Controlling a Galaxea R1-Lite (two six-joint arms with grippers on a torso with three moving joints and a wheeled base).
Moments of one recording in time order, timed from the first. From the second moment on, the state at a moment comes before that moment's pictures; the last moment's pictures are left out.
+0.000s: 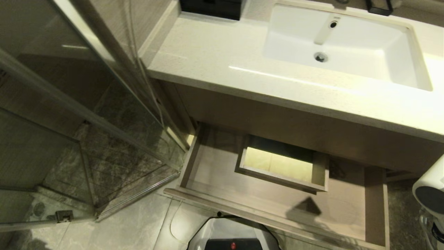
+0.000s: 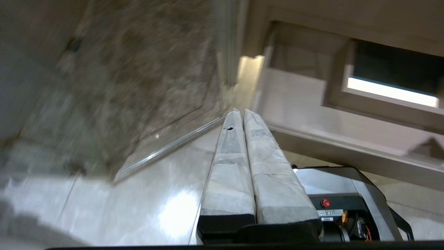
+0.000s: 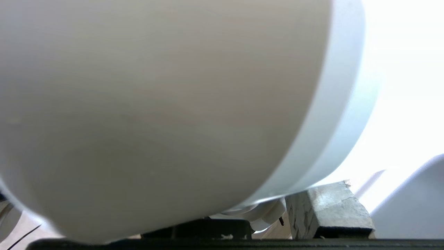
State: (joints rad) left arm 0.00 0.00 0.00 0.00 0.00 0.00; right arm -0.50 1.01 -0.33 -0.15 0.41 -0.73
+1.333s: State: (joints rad) left arm 0.00 0.00 0.00 0.00 0.00 0.00; right arm -0.47 1.03 -0.34 -0.12 0.41 -0.77
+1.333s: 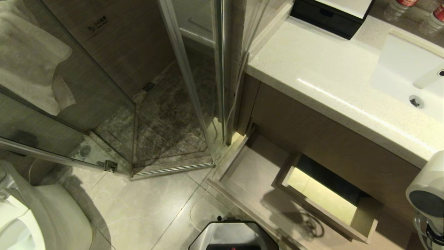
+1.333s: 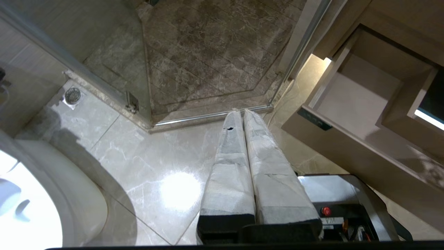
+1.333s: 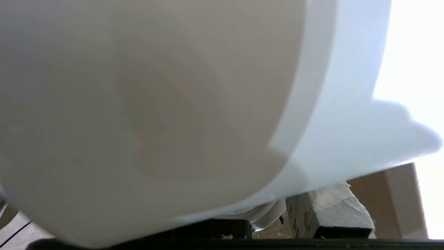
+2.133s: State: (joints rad) left arm 0.00 0.00 0.00 0.00 0.00 0.00; right arm -0.47 1.00 -0.39 -0.03 0.39 -0.82
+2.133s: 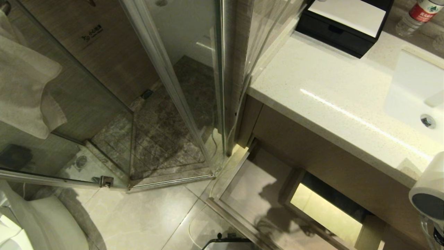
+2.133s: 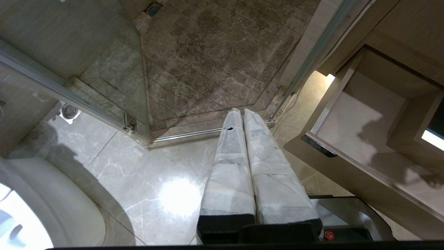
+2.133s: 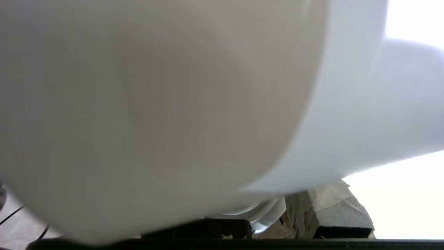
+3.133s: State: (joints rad) left arm 0.00 0.00 0.00 0.00 0.00 0.00; right arm -0.32 0.99 -0.79 0.04 0.50 -0.75
